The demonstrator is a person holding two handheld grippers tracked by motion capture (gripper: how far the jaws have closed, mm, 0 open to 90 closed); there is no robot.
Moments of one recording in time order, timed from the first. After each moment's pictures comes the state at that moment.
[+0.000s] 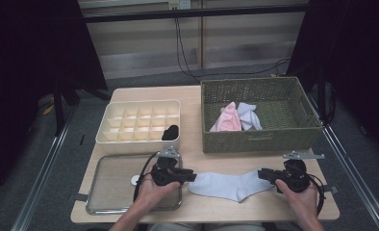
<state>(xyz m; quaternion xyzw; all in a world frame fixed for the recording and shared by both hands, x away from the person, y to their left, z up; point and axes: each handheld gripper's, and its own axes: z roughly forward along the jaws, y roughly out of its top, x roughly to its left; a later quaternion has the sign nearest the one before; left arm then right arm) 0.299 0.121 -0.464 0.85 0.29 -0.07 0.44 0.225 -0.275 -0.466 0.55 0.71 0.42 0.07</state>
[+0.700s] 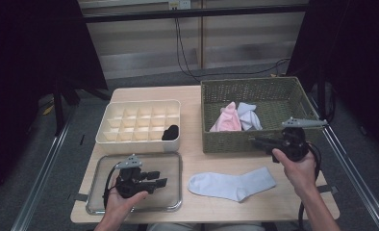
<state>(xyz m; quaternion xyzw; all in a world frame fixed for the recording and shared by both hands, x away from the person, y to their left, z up) 0.267 0.206 -0.459 0.81 0.36 -0.01 0.46 0.274 -0.260 -0.384 0.48 0.73 0.48 0.10</state>
